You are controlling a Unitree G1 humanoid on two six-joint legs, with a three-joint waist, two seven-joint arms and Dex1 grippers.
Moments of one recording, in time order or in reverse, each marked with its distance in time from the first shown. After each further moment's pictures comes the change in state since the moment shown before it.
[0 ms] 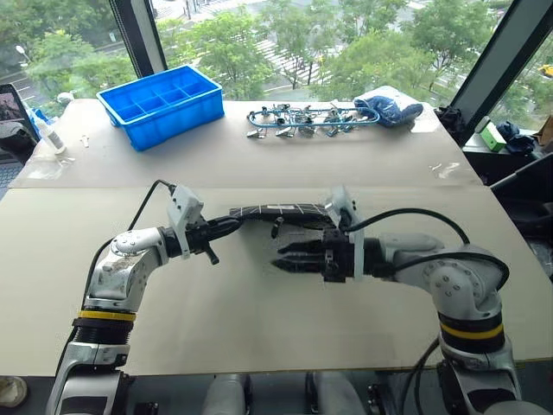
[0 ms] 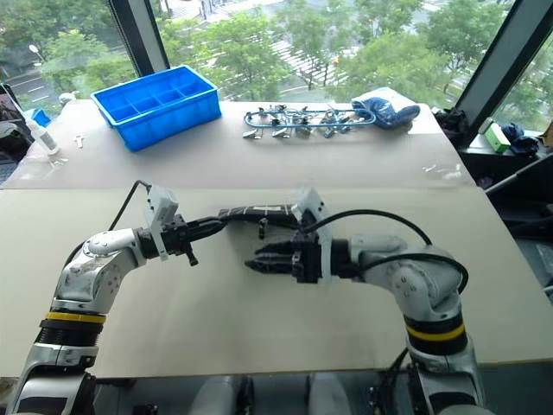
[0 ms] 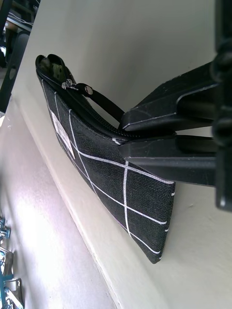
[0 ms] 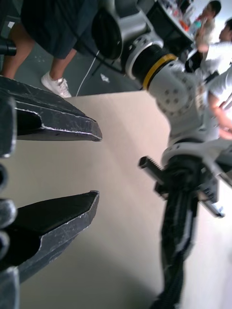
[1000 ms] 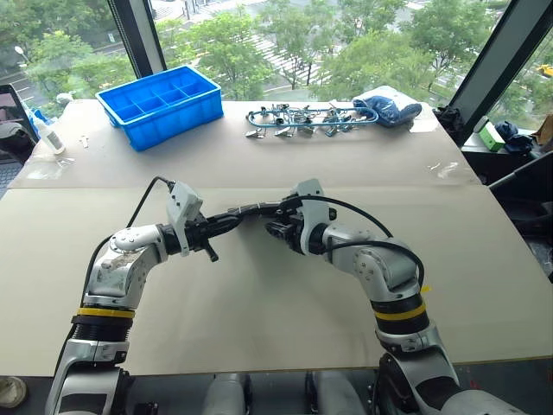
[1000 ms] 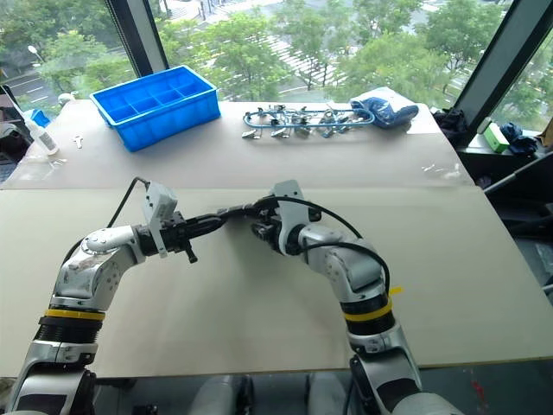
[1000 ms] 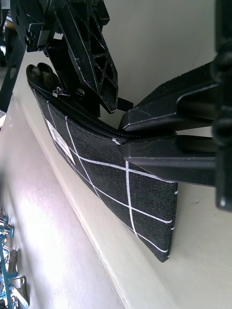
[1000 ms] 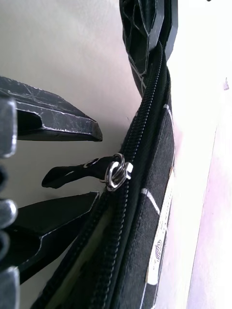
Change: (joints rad) left arm -0.018 0.005 0.000 0.014 0.001 0.000 -0.001; right arm -0.182 0.343 0.110 0.362 -0.415 -0.242 -0.418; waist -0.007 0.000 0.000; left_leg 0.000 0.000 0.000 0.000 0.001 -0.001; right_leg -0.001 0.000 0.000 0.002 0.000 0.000
